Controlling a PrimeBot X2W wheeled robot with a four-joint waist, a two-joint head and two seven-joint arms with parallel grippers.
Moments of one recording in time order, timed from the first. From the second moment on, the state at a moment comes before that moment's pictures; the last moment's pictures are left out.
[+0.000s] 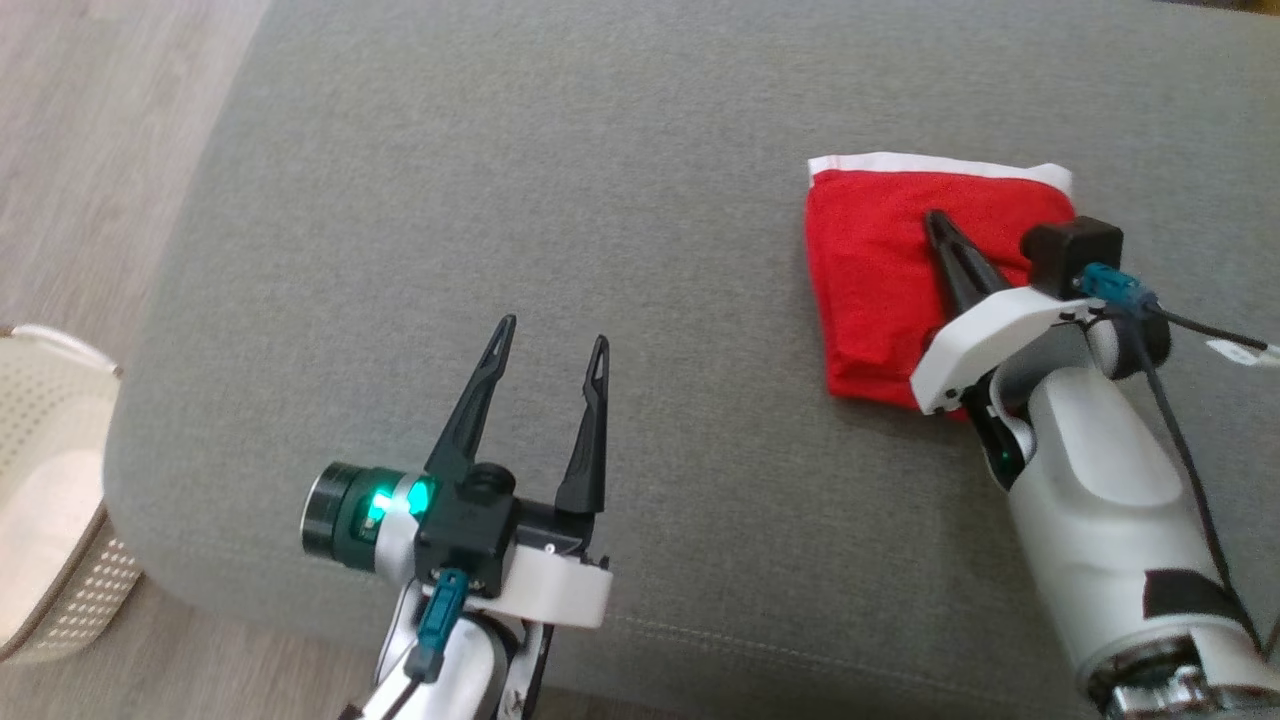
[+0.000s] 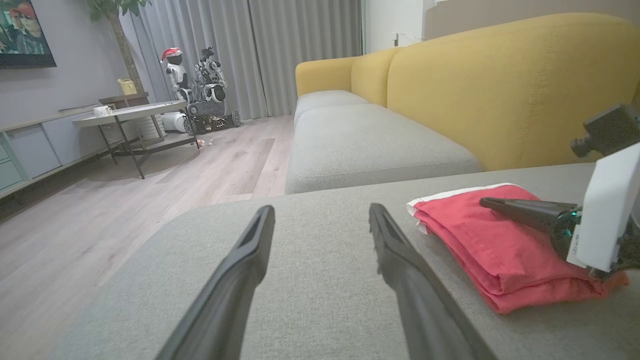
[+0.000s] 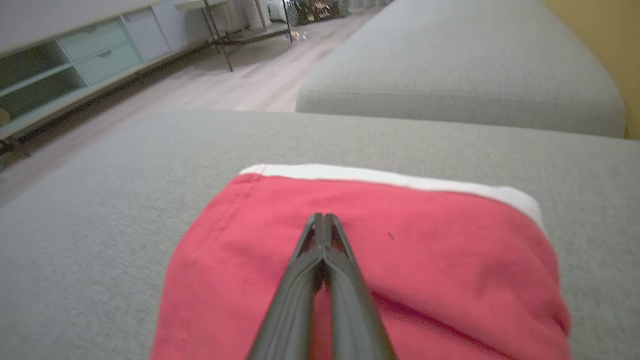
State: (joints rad) left arm -0.14 0.08 -0.55 -0.02 -0.03 0.29 -0.26; right arm -0.70 -0.11 0.17 0.98 0.03 0.13 -0.15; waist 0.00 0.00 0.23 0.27
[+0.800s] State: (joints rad) left arm -0.15 0.07 -0.51 -0.03 -0.03 0.30 -0.26; right arm -0.76 -0.08 0.07 0.97 -0.08 0.13 -0.25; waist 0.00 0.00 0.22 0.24
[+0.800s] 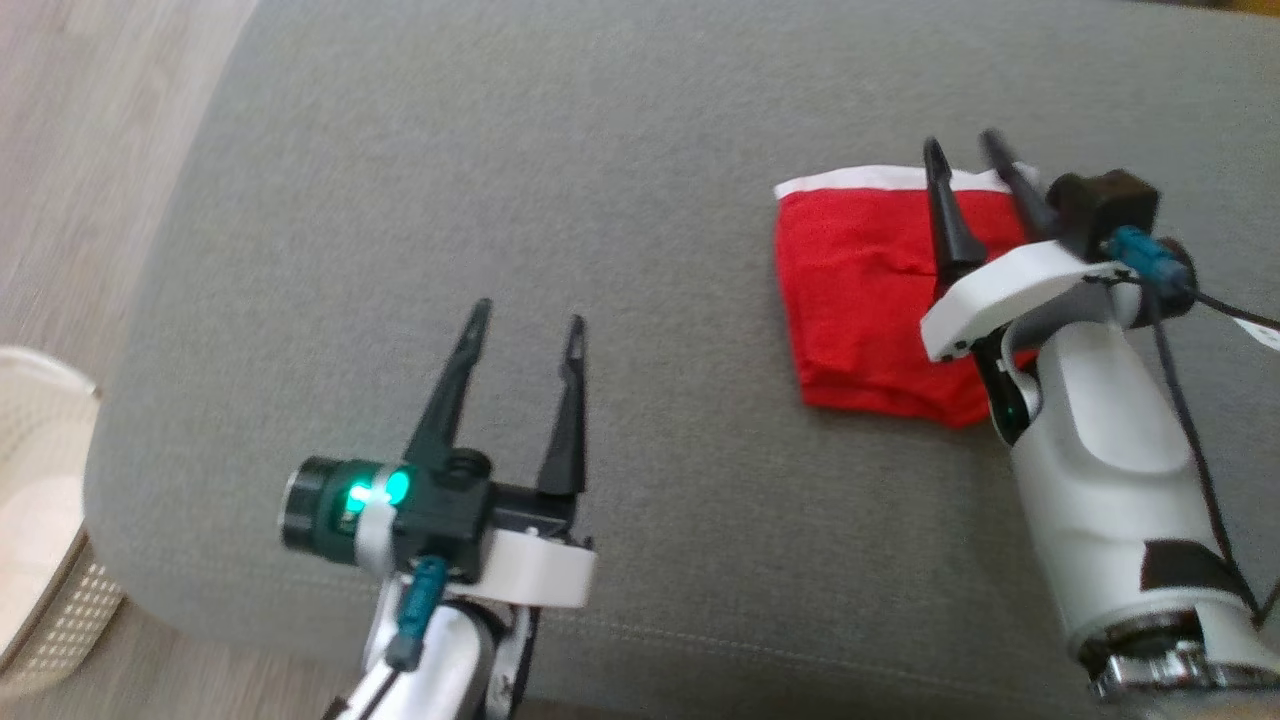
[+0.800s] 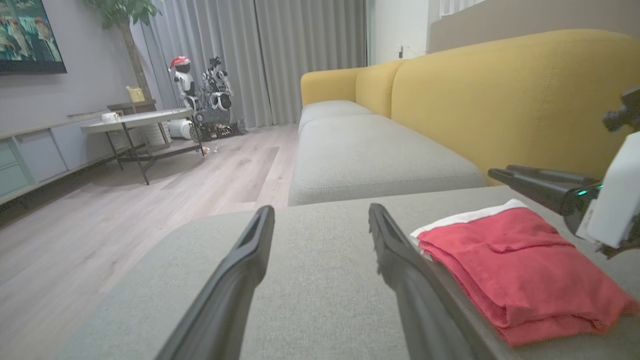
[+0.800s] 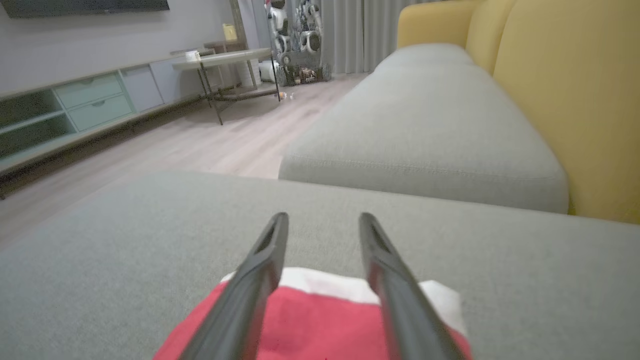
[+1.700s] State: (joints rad) left arm 0.13 0.13 -0.35 -0.11 -0.06 0.26 -0.26; right arm -0.06 -0.13 0.25 0.26 0.17 0.13 -0.25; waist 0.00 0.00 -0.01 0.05
